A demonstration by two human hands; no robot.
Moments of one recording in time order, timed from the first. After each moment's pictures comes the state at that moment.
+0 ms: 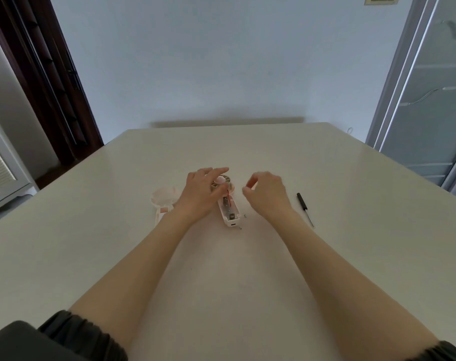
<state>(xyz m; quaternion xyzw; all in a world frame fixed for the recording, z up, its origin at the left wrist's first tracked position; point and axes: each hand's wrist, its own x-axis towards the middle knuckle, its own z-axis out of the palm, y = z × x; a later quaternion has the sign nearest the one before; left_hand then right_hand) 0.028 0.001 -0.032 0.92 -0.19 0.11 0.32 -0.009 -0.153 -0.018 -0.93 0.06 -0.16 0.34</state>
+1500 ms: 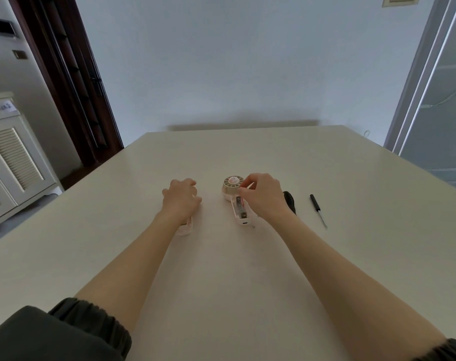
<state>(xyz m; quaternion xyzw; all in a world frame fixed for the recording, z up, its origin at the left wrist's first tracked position) 0.026 0.053 -0.031 0.96 0.03 0.09 0.25 -0.018 -0.126 -0.012 -0.88 0.01 -0.12 0.47</state>
